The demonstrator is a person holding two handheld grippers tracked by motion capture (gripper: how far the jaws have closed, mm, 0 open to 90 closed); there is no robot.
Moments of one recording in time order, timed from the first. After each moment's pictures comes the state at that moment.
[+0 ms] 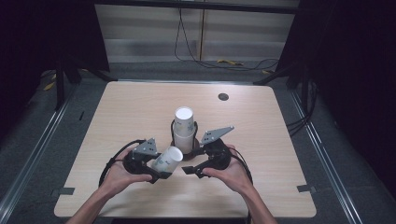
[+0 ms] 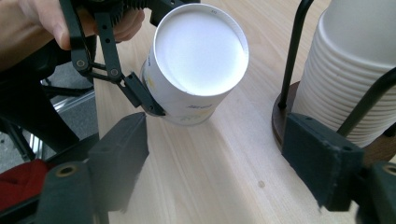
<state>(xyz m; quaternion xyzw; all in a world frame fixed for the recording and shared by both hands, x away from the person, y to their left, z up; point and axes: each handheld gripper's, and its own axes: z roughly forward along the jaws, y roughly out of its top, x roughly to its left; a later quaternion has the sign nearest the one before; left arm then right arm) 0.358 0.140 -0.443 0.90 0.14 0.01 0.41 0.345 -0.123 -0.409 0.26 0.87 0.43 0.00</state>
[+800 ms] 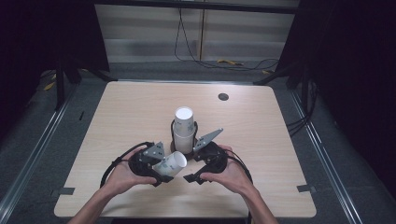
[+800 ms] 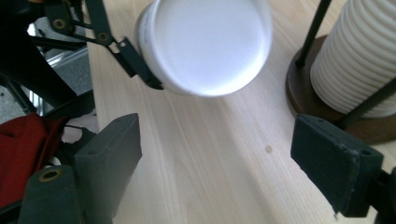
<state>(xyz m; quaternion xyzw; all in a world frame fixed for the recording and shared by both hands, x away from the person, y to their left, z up) 0.354 0.120 -0.442 0.93 0.11 0.02 0.34 0.345 -0.114 -0.419 0.24 0.91 0.34 -0.02</state>
